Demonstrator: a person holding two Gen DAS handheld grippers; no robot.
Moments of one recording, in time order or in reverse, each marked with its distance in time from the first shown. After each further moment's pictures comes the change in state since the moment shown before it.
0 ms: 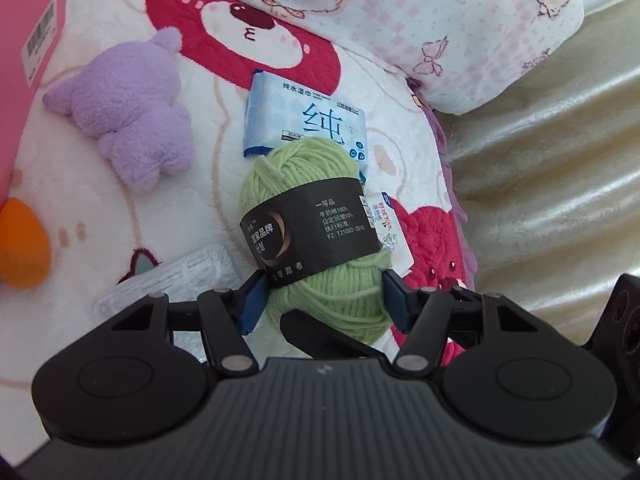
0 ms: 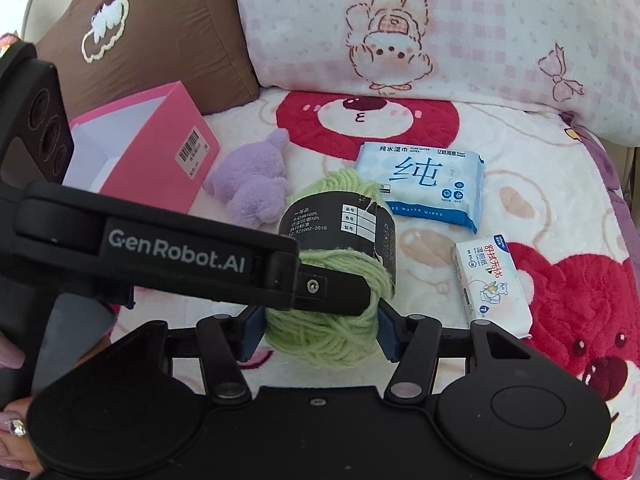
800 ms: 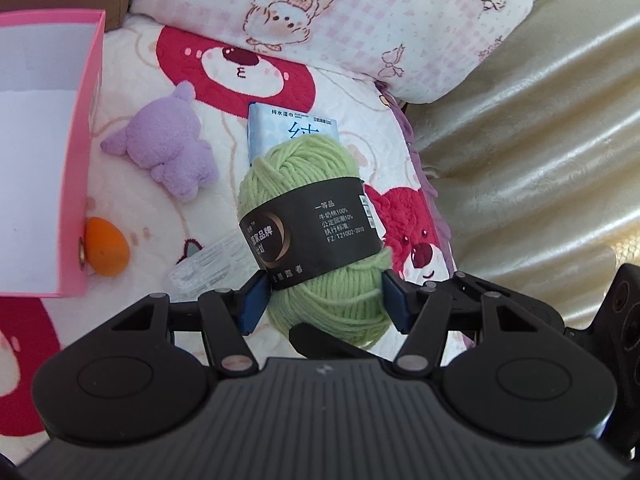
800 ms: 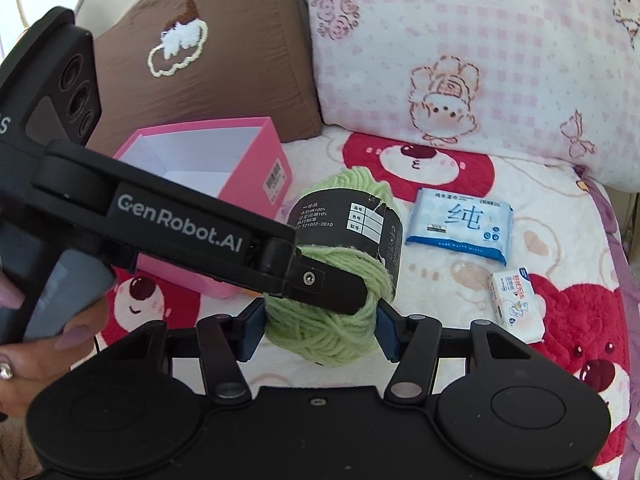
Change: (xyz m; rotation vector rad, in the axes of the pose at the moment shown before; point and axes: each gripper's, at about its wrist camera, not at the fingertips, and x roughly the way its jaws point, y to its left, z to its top) left arm -0.101 -0.020 -0.003 0.137 0.034 0.013; right arm -0.066 0.073 0.001 -0.084 -0.060 0.028
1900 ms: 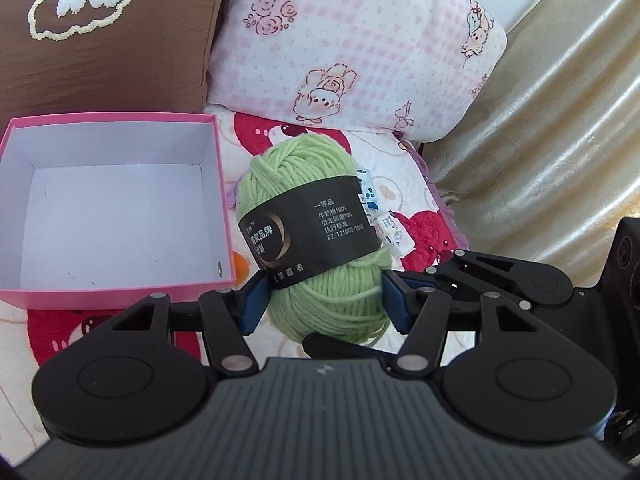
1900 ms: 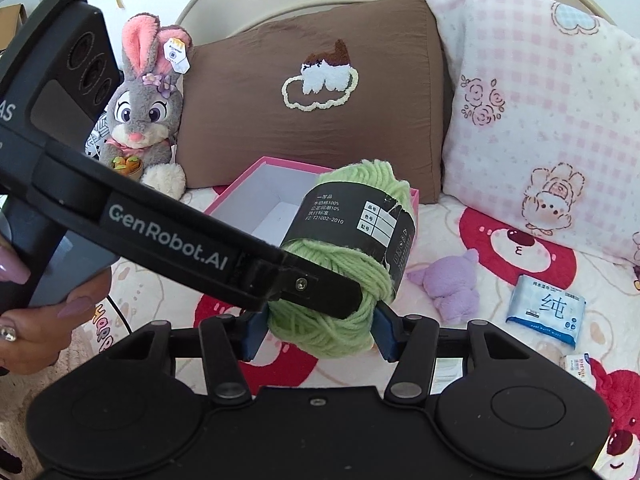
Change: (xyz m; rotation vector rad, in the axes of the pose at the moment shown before) left arm -0.155 0.018 -0.020 0.109 -0.138 0.121; right arm -0.042 0.117 0.034 -0.181 -0.072 0.141
